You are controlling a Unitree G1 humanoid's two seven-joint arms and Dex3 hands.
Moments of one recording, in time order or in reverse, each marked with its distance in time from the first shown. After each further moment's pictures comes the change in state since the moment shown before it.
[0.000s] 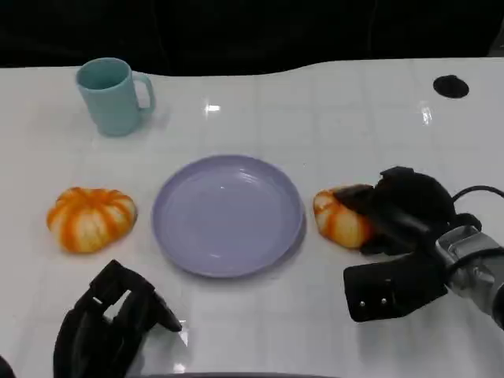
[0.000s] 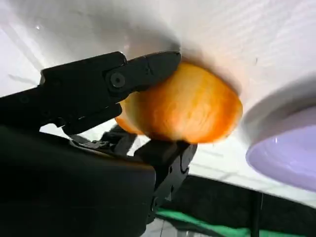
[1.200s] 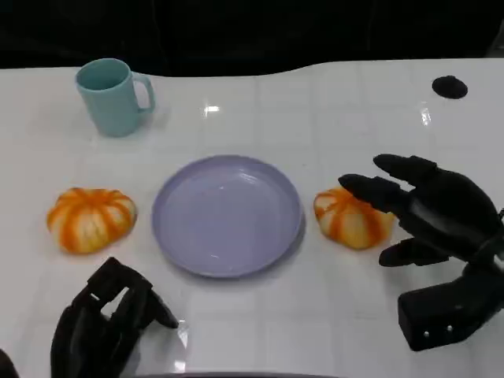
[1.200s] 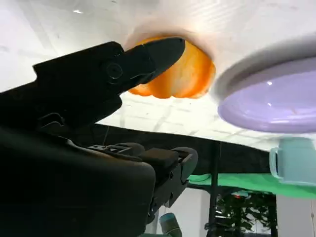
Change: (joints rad) left arm -0.023 0.017 0.003 0.035 0.020 -0.019 0.013; right arm 0.241 -0.236 -0.210 -0.505 -0.065 -0.189 0.106
